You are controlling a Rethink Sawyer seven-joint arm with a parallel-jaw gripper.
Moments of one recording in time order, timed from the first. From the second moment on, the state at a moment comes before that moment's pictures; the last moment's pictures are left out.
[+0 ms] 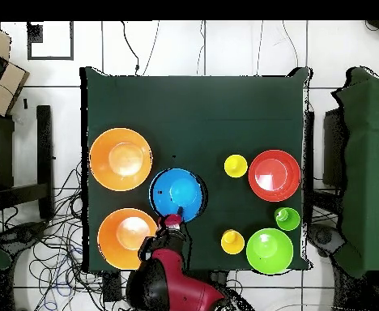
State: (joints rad) arm -0.21 -0.72 -0.03 2.47 0.10 -0.76 2.90
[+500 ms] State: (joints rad) arm -0.20 -0.70 -0.05 2.47 0.10 -0.79 2.90
